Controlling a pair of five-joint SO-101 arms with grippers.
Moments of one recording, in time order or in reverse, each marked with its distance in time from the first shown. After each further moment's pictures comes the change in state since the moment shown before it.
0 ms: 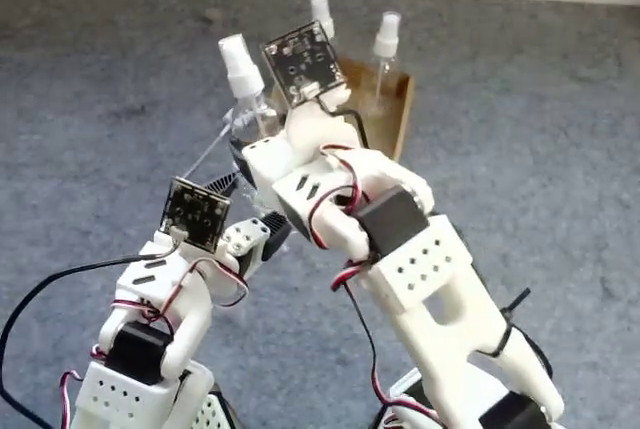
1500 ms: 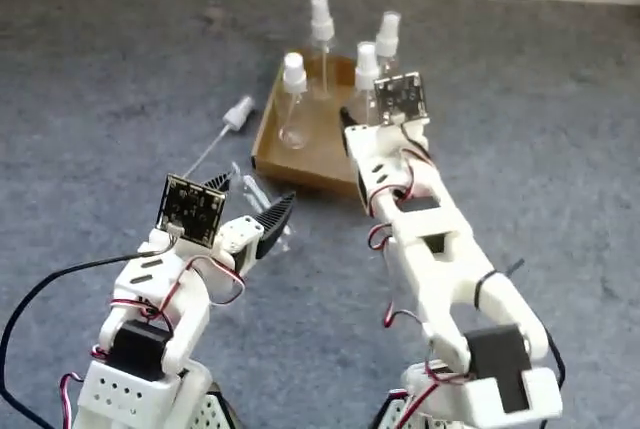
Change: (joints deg) left arm -1.9 0.0 1.7 0.0 -0.3; right arm 25.5 22.3 35.7 -67.7 8.4
